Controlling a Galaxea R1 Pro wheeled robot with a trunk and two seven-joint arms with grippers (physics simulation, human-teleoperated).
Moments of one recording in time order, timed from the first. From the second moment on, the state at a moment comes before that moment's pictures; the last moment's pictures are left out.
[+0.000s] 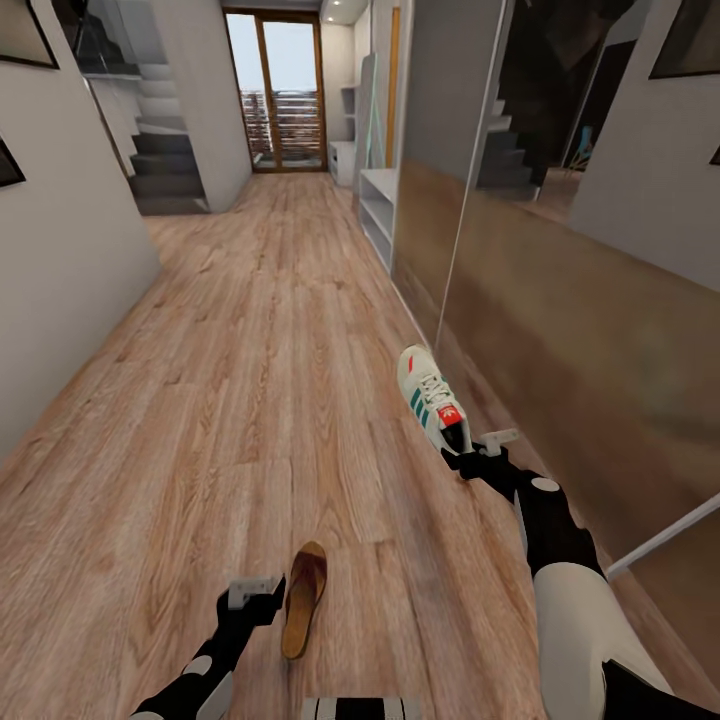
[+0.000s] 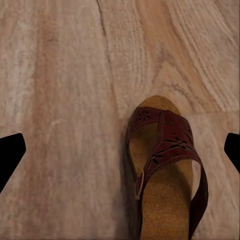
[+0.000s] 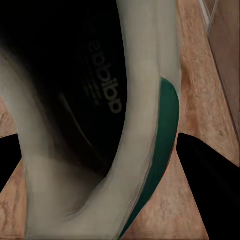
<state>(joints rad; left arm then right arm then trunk) -0.53 -0.03 0.02 -0.22 0.09 -0.46 -0.10 -0.80 0.10 -0.56 -0.82 0.57 0.10 0.59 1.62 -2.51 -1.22</state>
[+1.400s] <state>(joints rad) -0.53 -0.05 -0.02 -0.23 0.09 -0.46 -0.10 -0.80 0.10 -0.56 -0.82 0.57 0.10 0.59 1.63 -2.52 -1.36</state>
